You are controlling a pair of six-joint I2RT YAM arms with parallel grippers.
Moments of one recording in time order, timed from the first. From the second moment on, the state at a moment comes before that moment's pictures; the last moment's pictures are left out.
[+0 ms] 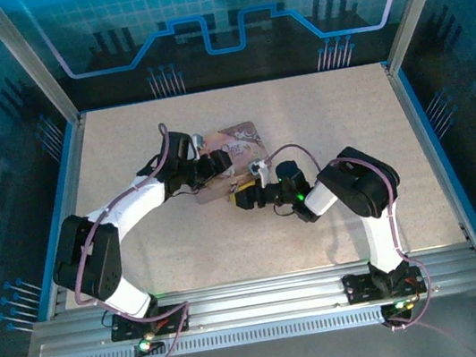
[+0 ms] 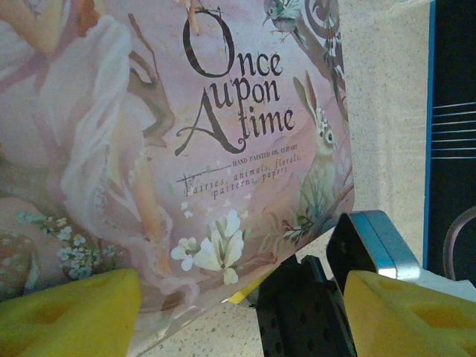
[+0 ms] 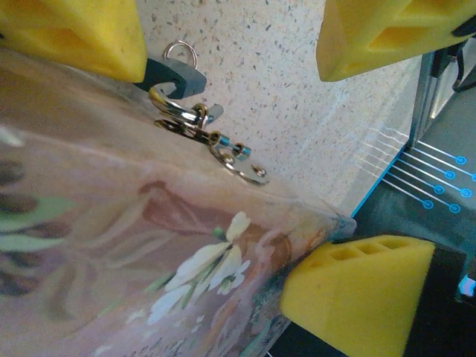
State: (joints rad) left arm -0.36 1.59 1.01 -0.21 0.41 -0.76; right arm 0.60 2.01 0.67 1.03 -0.56 0.57
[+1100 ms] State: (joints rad) left arm -0.37 1.60 1.00 -0.16 0.41 -0.77; right arm 0.62 2.08 0.72 1.12 -0.50 0.69
